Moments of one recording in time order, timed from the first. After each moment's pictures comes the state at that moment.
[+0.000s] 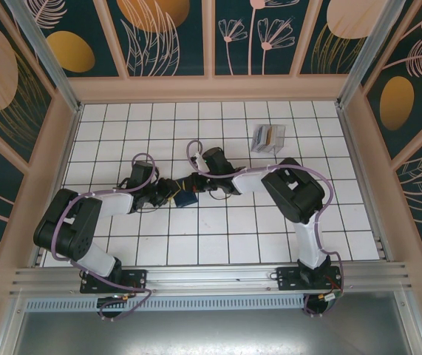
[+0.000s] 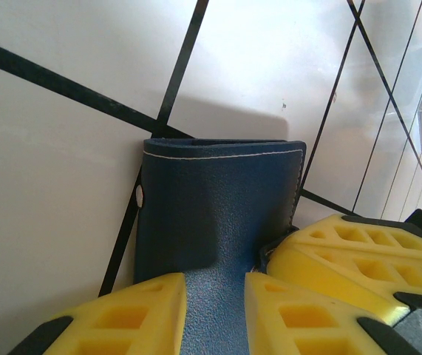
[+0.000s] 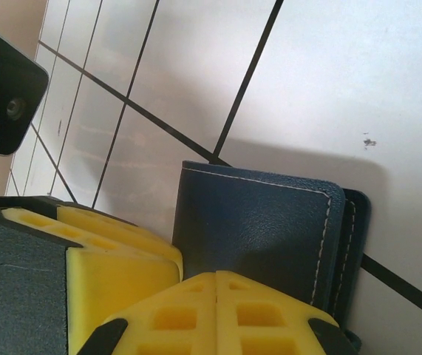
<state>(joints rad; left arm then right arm) -0.35 1.57 0.56 0.16 0.41 -1.04 0.77 2.06 1.13 0.21 -0.51 0.60</state>
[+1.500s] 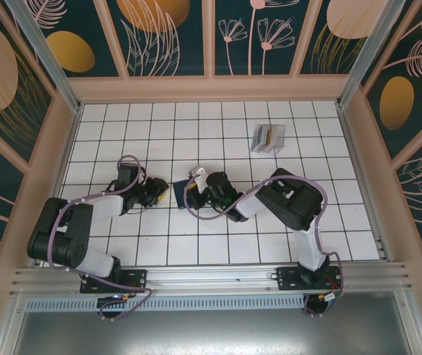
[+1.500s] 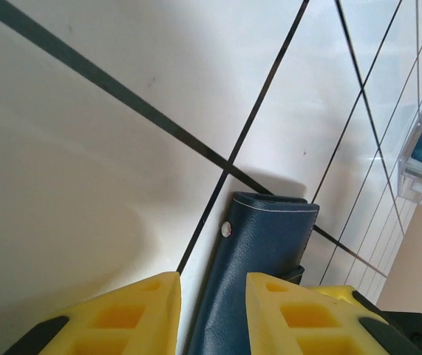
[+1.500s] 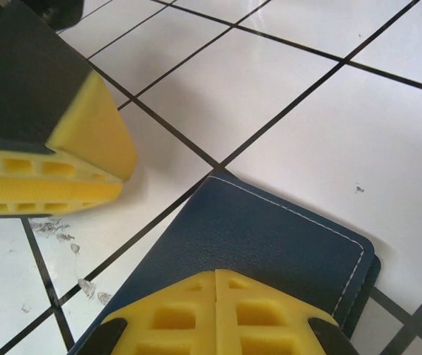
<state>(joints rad) -0.21 1.49 0.51 0.13 0.46 -1.08 0.88 2.03 0.81 0.77 -0.15 0.20</state>
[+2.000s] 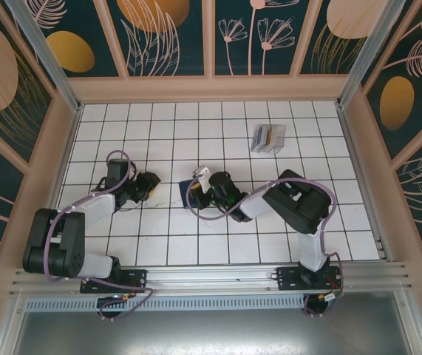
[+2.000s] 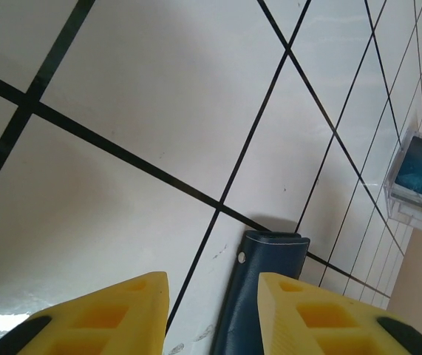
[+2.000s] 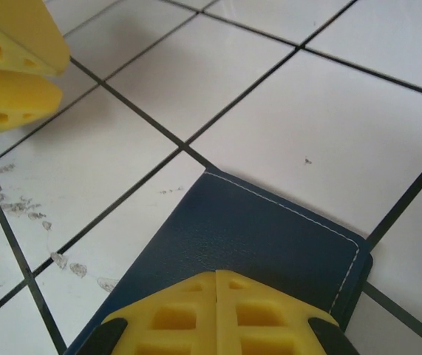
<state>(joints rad) -0.13 1.40 0.55 0.02 0.44 -0.99 0.87 1.94 0.80 0.63 -0.11 0.18</state>
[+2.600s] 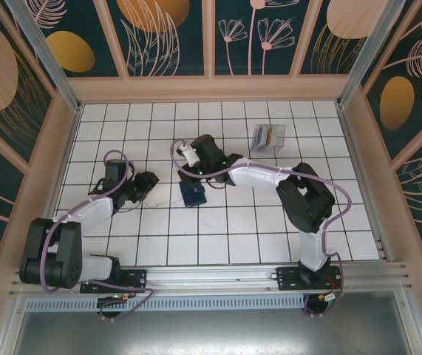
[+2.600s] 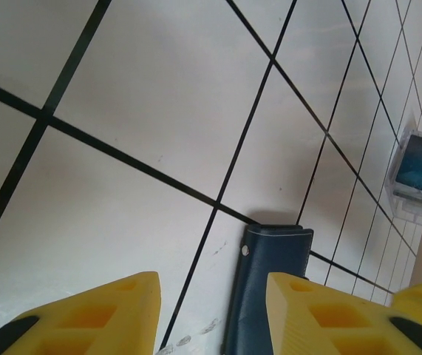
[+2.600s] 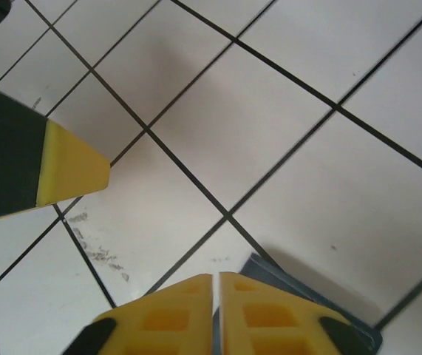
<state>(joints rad) -0.13 1.33 0.53 -0.02 0.41 -0.94 0.82 1.93 1.36 -0.19 -0.27 0.17</state>
